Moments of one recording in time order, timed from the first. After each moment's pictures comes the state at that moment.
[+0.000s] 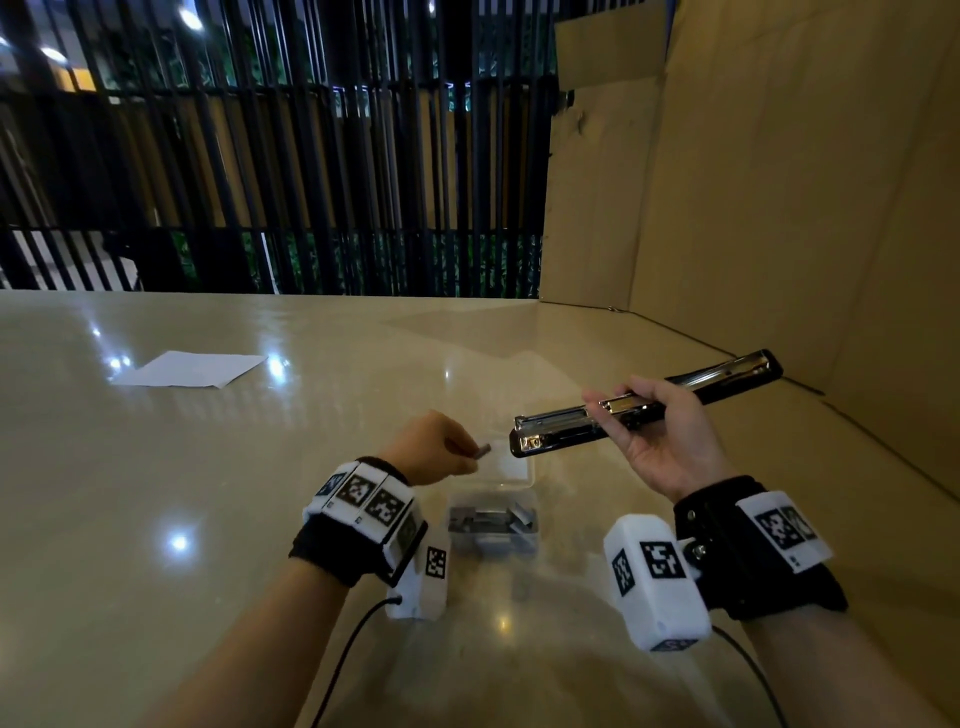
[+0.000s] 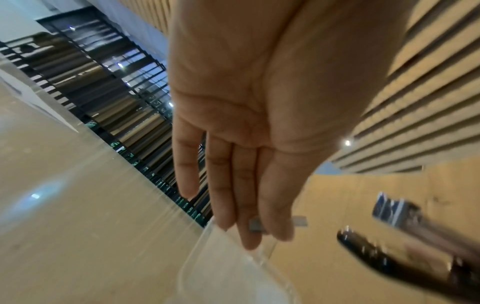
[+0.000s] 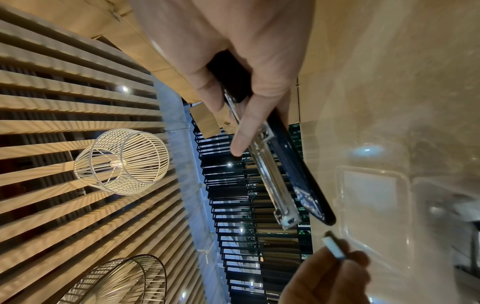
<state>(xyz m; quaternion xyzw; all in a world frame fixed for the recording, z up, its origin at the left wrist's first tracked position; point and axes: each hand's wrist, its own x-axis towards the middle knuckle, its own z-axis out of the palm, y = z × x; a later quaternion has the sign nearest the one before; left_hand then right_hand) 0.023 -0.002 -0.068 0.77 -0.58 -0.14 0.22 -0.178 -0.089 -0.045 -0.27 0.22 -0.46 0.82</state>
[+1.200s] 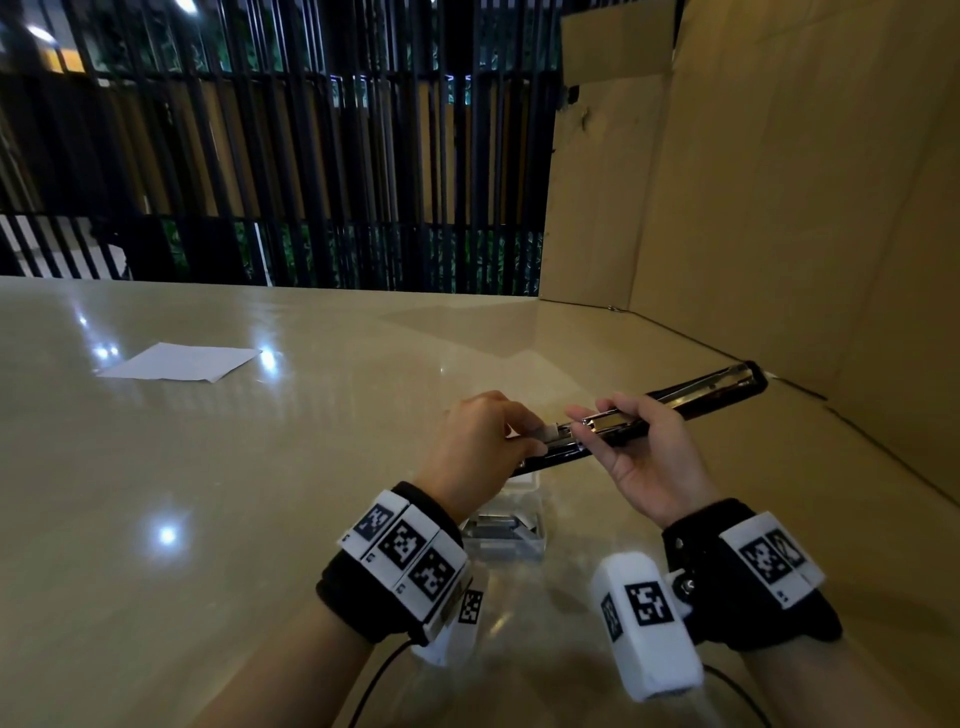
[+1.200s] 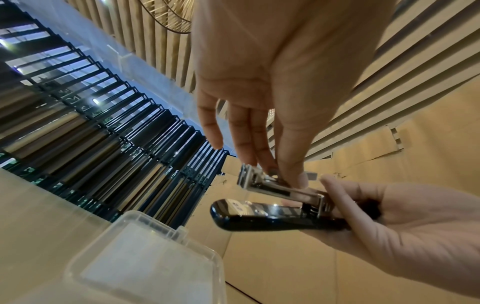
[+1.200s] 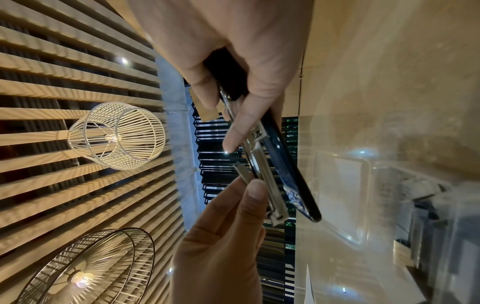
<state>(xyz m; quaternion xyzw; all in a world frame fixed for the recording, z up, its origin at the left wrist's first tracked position) -0.029 0.007 -0.052 0.70 -0.60 -0.03 0.39 -0.161 -0.080 -0.058 -0.30 0.22 -0.45 0.81</state>
